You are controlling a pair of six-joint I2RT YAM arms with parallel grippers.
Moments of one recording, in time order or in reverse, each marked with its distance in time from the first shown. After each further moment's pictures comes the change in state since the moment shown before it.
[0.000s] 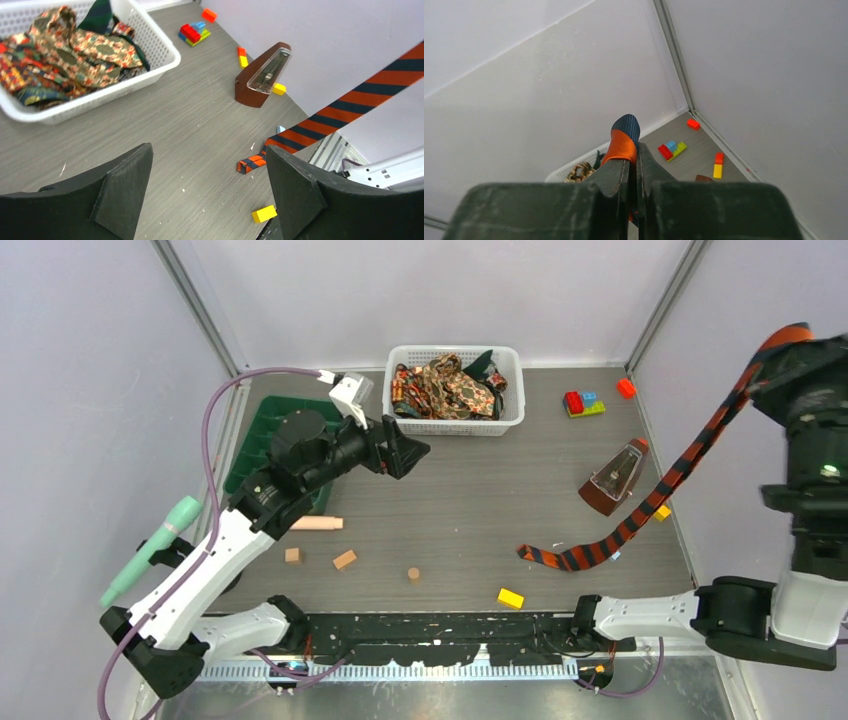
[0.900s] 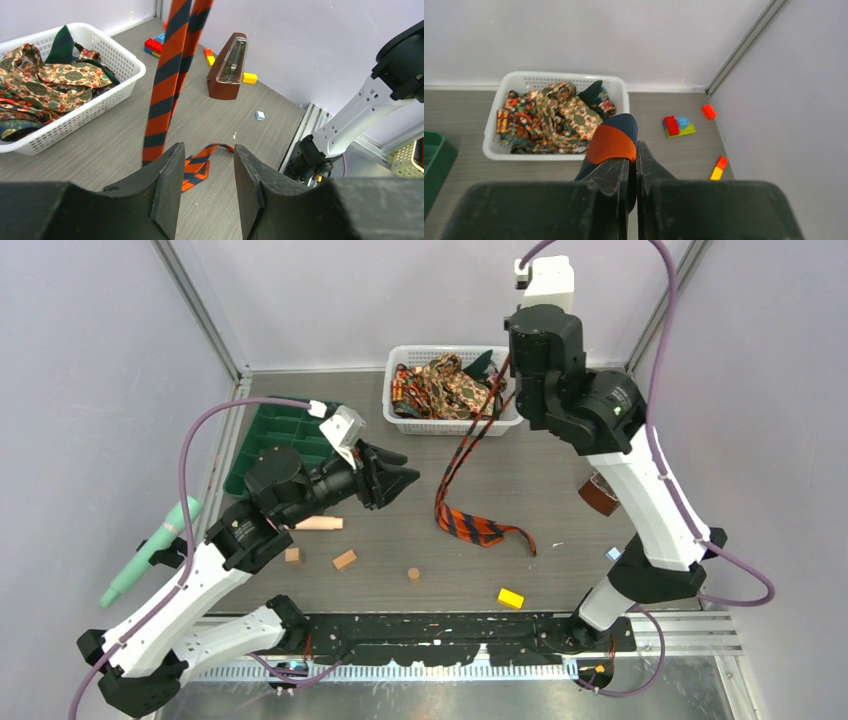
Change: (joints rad) left arm -0.129 -0.171 -0.082 0.029 0.047 0.119; right arm -0.232 0.534 0.130 -0.712 -0.445 0.466
